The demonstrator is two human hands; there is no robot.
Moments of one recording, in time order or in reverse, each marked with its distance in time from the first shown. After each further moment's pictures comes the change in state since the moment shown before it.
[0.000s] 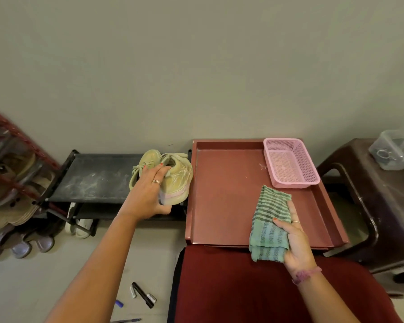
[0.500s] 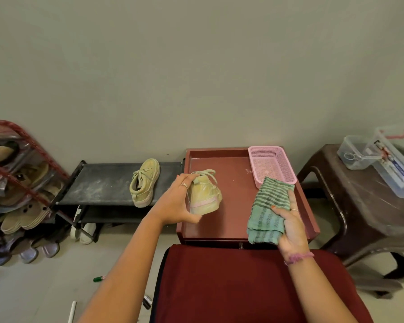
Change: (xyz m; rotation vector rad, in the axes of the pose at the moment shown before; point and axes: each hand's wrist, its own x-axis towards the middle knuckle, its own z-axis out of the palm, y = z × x) left_hand -0.015 0.135 -0.023 -0.344 -0.176 -0.001; right_hand -0.046 -0.050 -0.011 0.056 -0.042 -0.146
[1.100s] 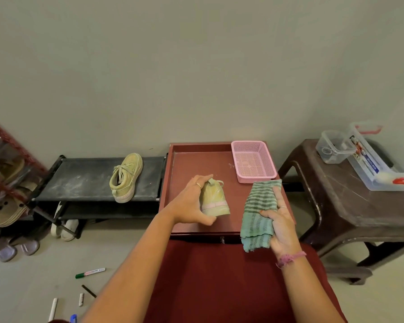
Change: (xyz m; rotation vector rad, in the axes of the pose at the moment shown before) left_hand 0.030 0.054 0.057 -0.208 -0.168 -0.040; right_hand -0.009 -0.025 -0.027 -0.168 -0.009 0.018
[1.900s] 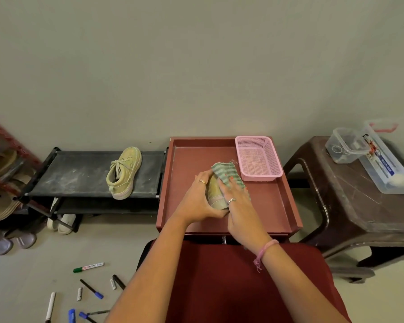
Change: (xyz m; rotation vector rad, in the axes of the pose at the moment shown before) left_hand 0.028 -0.013 0.022 -0.279 0.221 -0.012; right_hand 0.020 0.033 0.060 -1.507 -0.446 -0.677
